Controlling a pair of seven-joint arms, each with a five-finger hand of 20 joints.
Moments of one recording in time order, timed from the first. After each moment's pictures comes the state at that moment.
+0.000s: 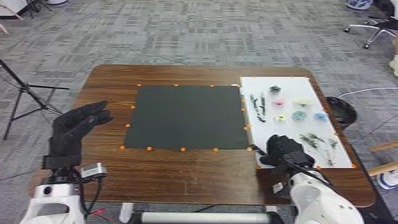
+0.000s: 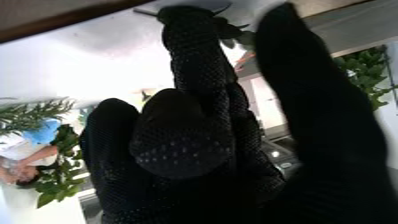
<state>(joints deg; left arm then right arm) 124.4 -73.9 -101.8 -119.2 76.7 4.8 22.2 -114.6 -54.0 74.6 -125.0 -138.1 -6.3 33.3</state>
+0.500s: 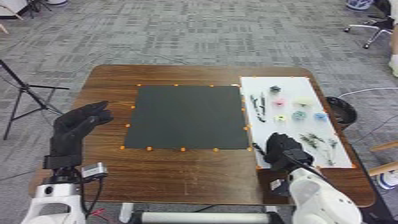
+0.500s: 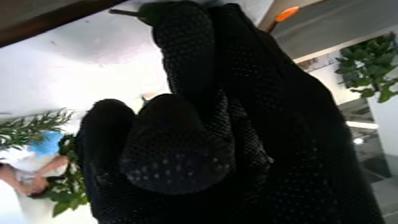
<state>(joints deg) 124.2 -74.2 -101.6 -119.1 76.8 4.8 22.1 -112.7 -54.8 74.5 -124.6 -133.7 -6.6 35.0</state>
